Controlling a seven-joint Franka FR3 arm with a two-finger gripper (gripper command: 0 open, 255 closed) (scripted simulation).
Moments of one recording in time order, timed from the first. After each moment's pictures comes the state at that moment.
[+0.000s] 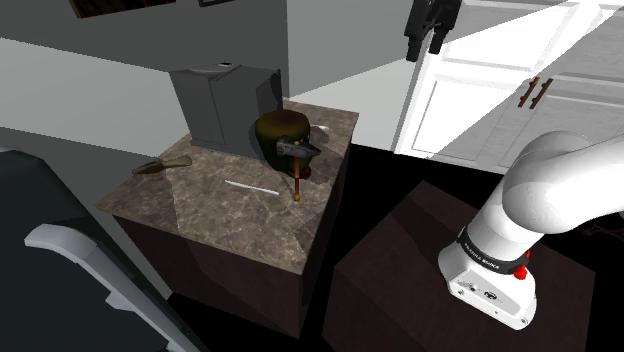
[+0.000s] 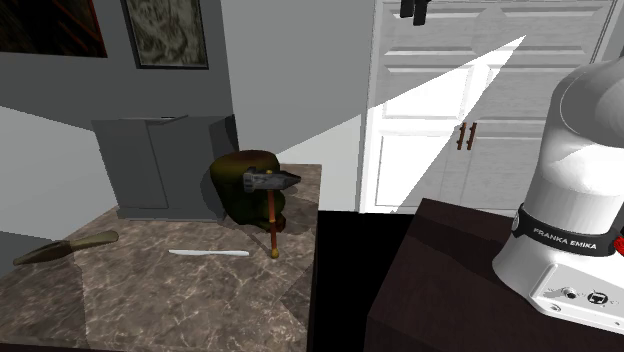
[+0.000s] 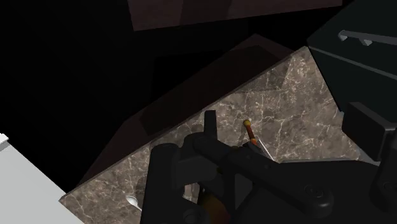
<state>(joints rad) 0.02 -0.77 -0.06 -2.26 -0.03 1.48 0.01</state>
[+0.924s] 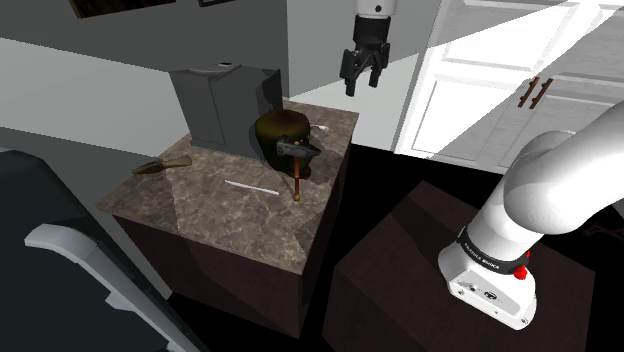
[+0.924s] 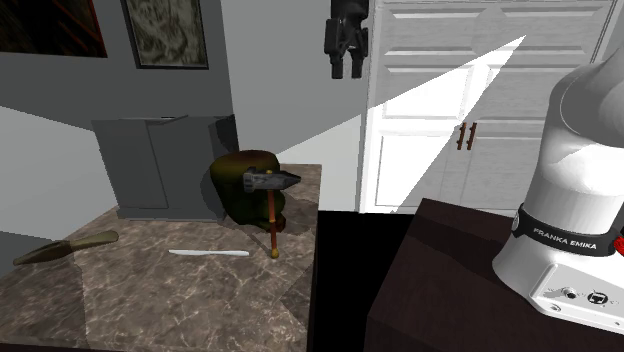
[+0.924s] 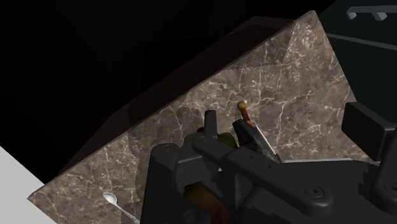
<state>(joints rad) 0.05 -0.43 -0.03 -2.29 0.00 1.83 0.06</state>
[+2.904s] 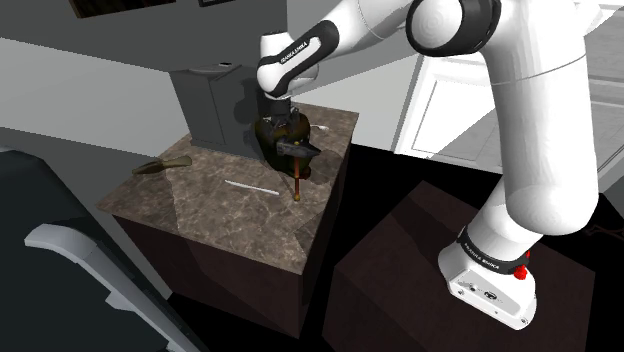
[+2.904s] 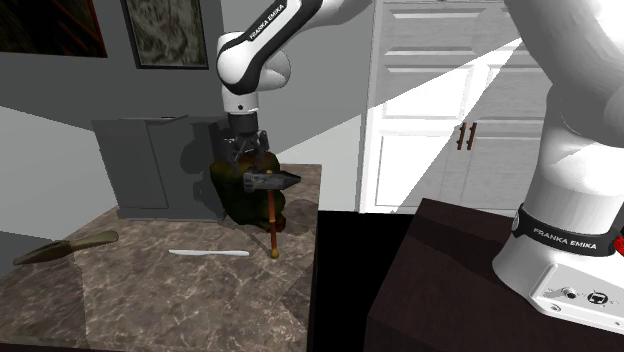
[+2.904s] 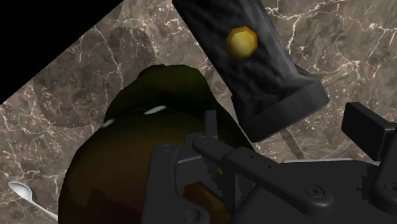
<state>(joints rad) 0.09 0.61 0.01 -1.62 0.00 2.20 0.13</state>
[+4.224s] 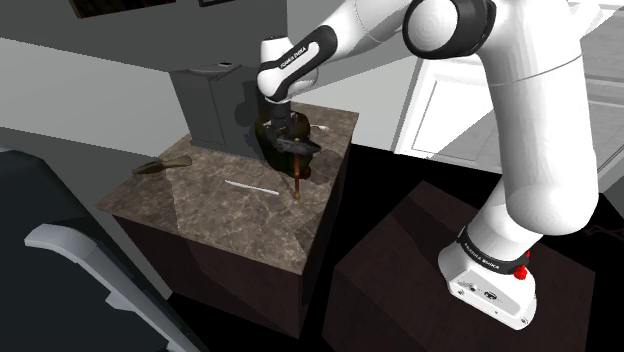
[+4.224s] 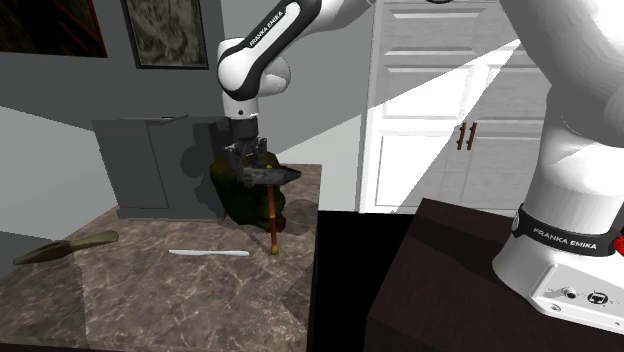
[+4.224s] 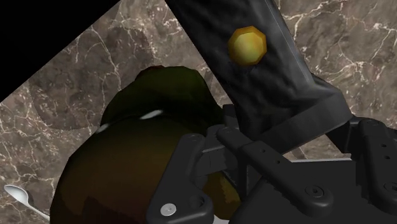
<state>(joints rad) 0.09 0.63 0.01 -1.62 0.00 2.22 0.14</state>
